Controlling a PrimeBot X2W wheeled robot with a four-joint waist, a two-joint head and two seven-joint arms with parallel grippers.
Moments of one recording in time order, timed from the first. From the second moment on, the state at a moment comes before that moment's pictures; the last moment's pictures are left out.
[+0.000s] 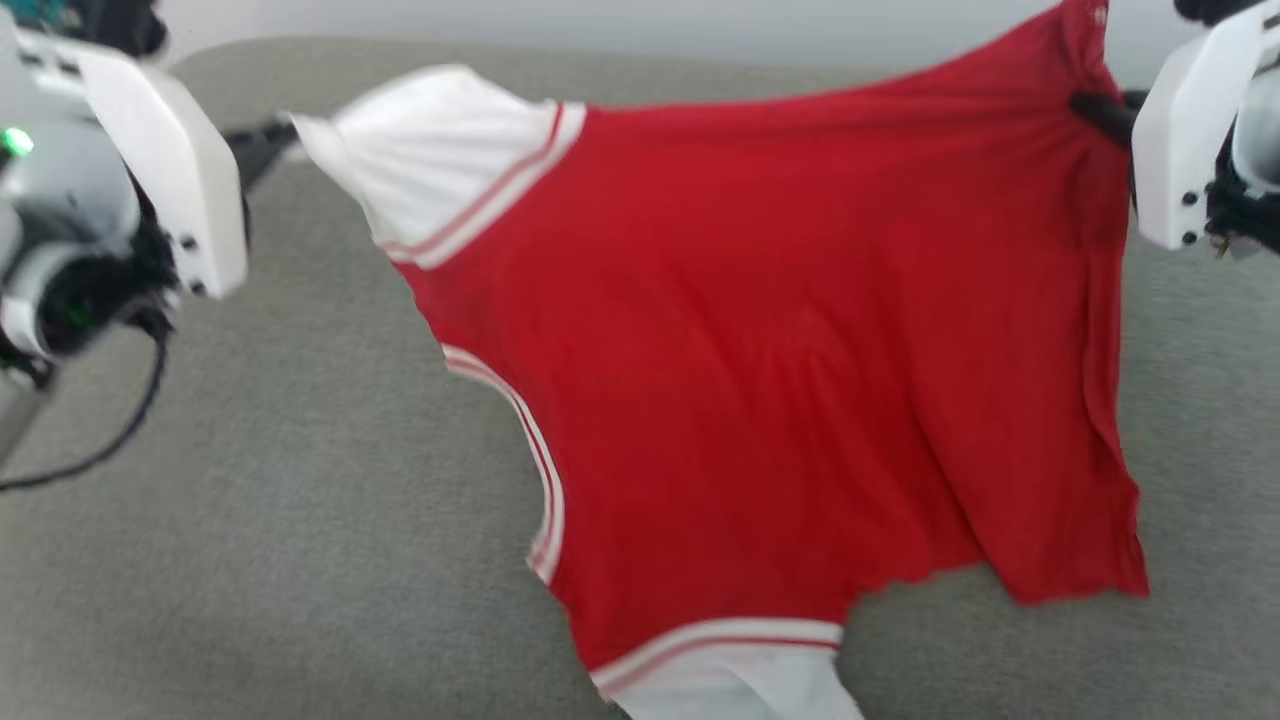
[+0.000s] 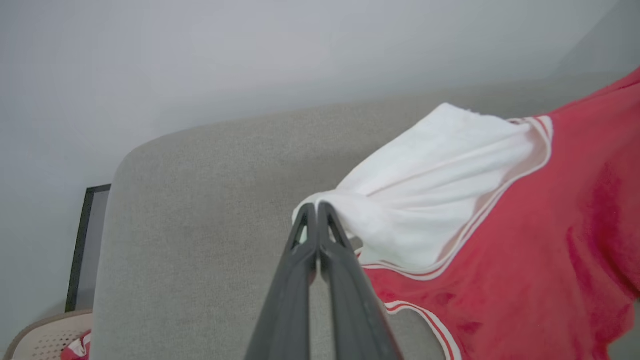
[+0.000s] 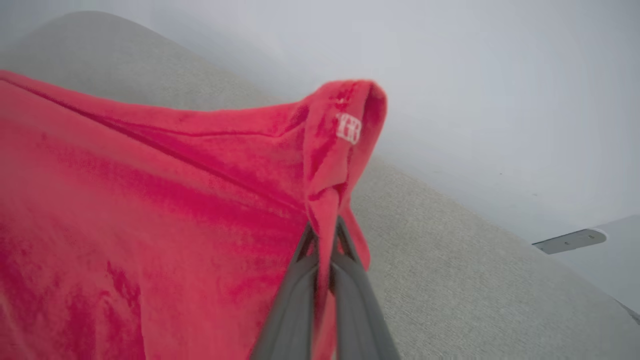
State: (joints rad) left arm -1.09 0.84 -0.91 0.26 -1.19 0.11 0.50; right arm -1.11 -0.63 0.74 0.56 0.87 0.13 0.57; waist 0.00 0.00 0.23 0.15
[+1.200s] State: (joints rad) left arm -1.62 0.54 -0.89 0.92 -0.83 -0.12 -0.20; right arm -1.42 -0.32 0.44 1.03 0.24 0.13 0.02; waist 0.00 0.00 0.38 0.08
